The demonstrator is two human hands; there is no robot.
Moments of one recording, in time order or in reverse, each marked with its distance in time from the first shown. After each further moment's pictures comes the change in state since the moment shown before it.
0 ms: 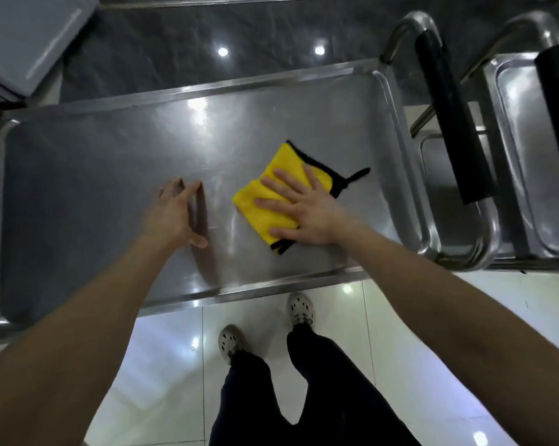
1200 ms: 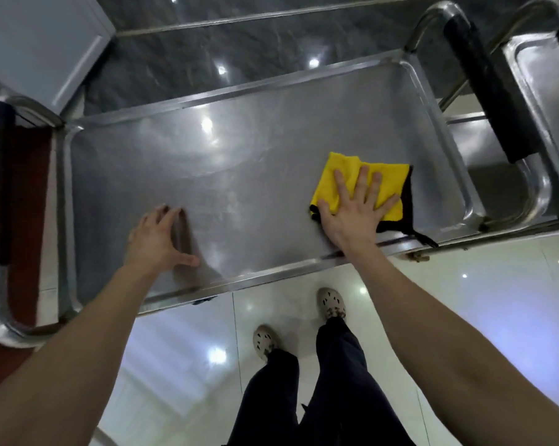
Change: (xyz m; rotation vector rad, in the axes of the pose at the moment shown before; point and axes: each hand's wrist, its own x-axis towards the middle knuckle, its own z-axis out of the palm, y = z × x) left_hand -0.050 -0.166 0.003 0.061 0.052 0.002; right_hand -0.003 -0.121 0.010 0.109 0.076 1.057
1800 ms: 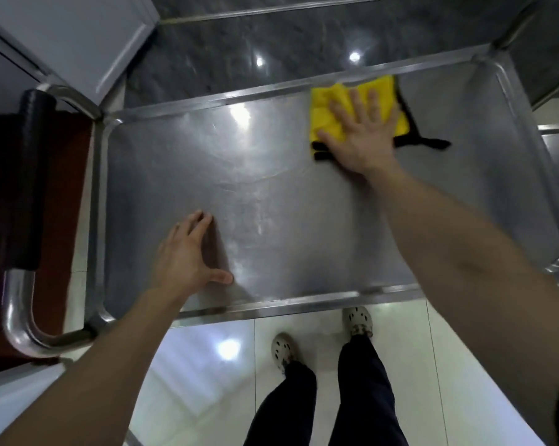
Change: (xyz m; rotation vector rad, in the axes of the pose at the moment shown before) left_hand 0.001 0.002 0.003 -0.050 0.025 -0.049; right_hand 0.194 -0.103 0.005 -0.005 -0.017 -0.357
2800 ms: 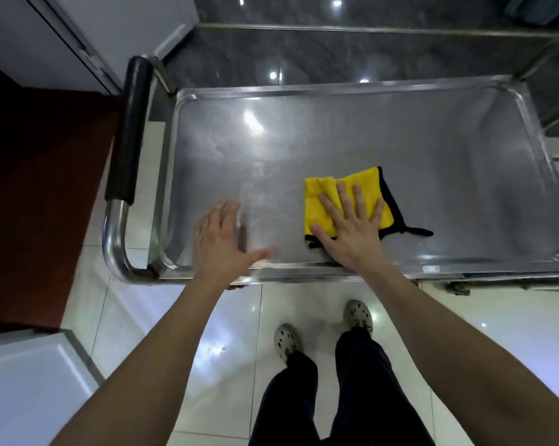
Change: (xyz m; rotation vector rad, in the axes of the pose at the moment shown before) left_hand -0.061 -0.064 0.046 -0.161 0.299 0.026; right_hand -0.235 -0.106 0.046 -0.074 -0.014 -0.176
